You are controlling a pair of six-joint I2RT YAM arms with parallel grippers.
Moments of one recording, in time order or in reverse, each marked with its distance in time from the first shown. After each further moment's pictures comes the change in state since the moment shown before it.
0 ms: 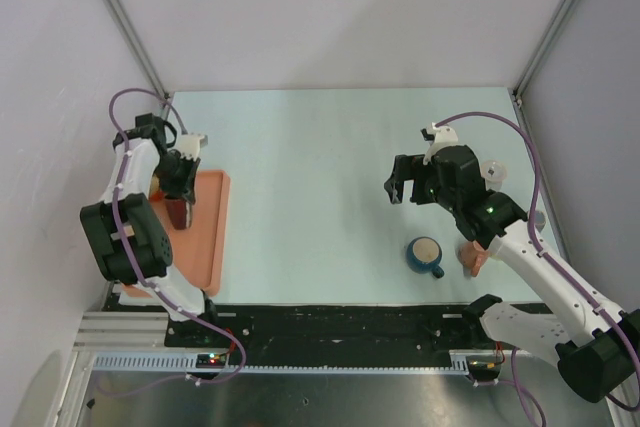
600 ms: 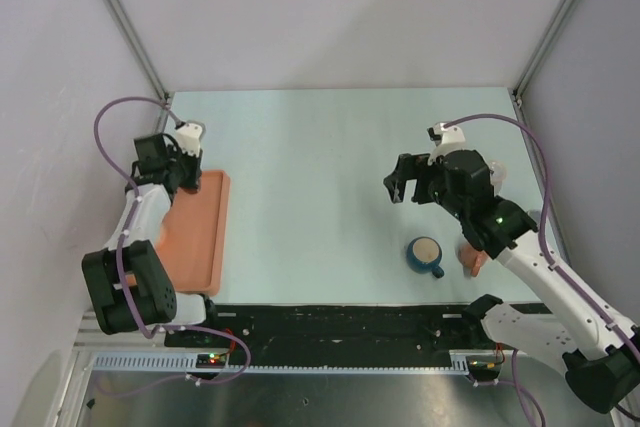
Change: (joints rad) left arm -0.031 -0.317 -0.385 0.762 0.095 -0.084; right arm 0.027 -0.066 -0.001 0.039 0.014 0.007
